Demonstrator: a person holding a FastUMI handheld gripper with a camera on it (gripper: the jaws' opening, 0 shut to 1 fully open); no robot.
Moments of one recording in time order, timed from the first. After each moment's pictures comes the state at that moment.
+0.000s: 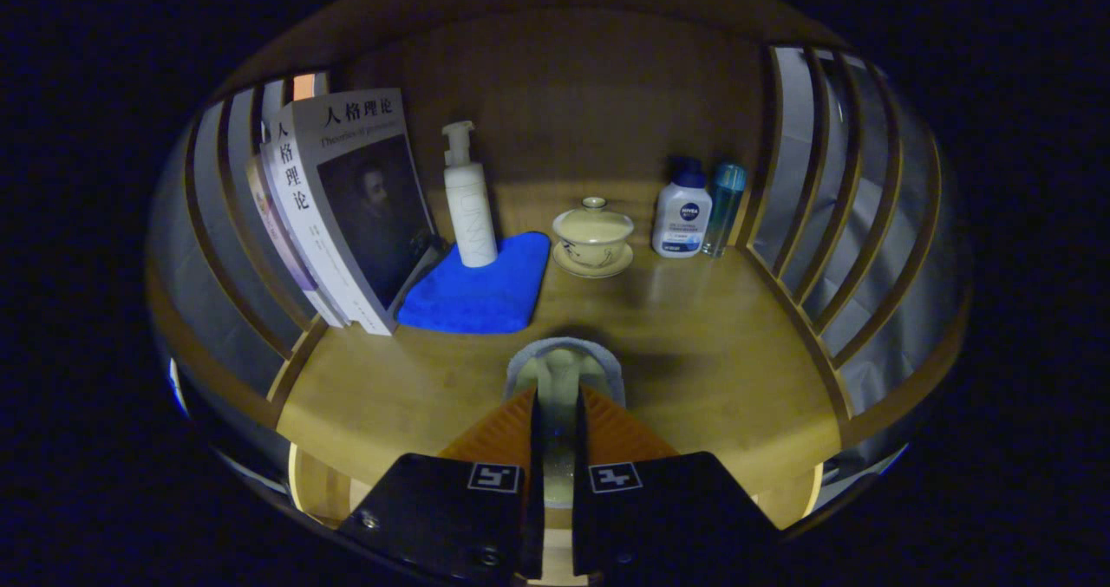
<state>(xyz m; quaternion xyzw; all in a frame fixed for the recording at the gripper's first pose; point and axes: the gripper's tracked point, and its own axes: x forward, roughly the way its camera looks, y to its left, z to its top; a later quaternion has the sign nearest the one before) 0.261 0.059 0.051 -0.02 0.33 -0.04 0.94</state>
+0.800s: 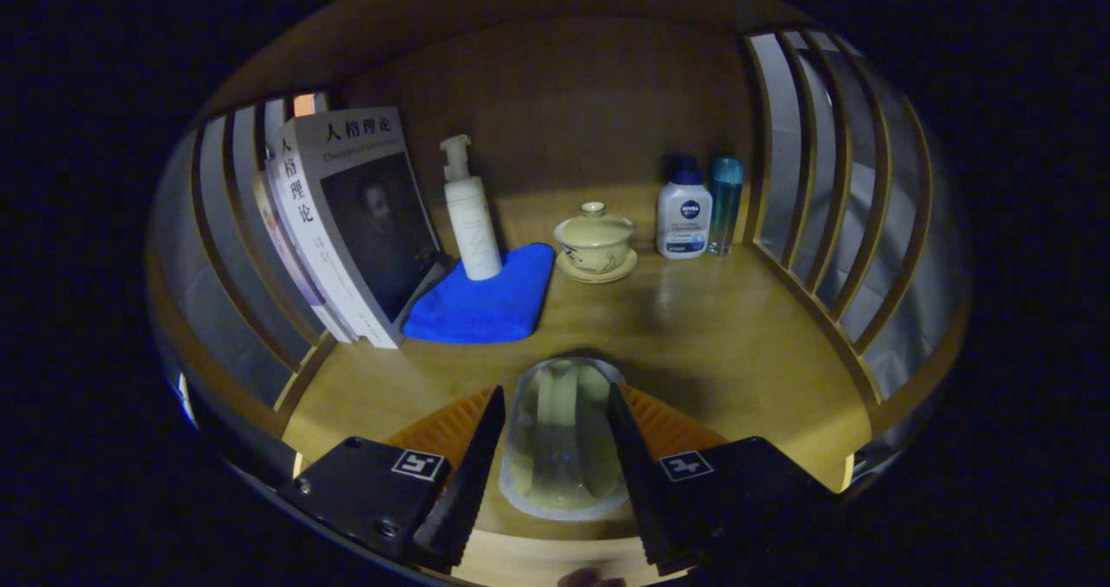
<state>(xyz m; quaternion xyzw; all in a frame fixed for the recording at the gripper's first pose) 0.264 0.060 0.044 0.00 0.29 -0.02 0.96</state>
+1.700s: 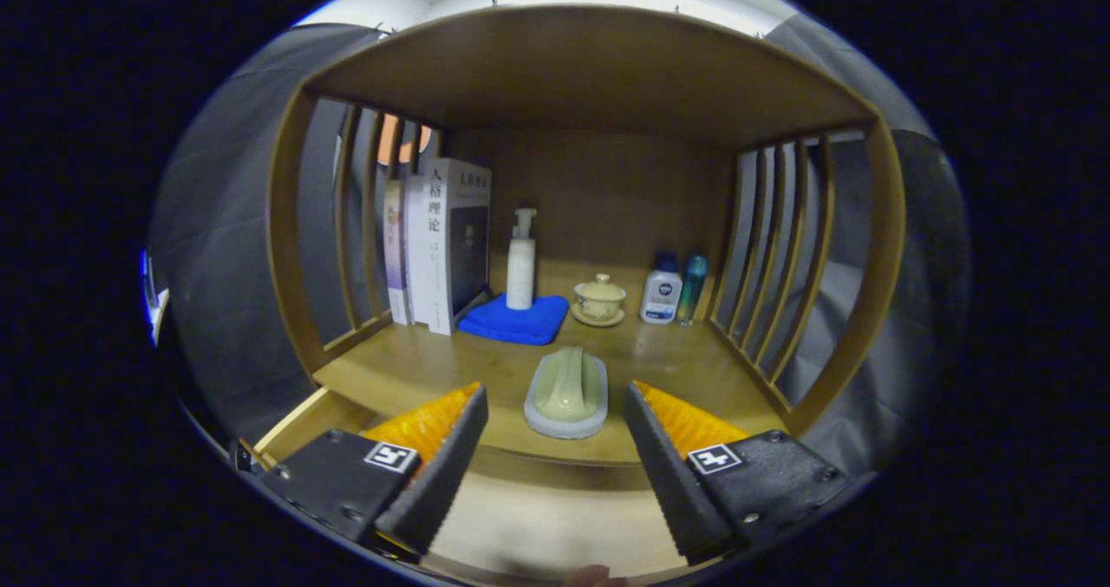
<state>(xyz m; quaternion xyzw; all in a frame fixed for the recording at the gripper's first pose) 0.121 0.080 0.088 -0.10 0.12 0.01 0.99</state>
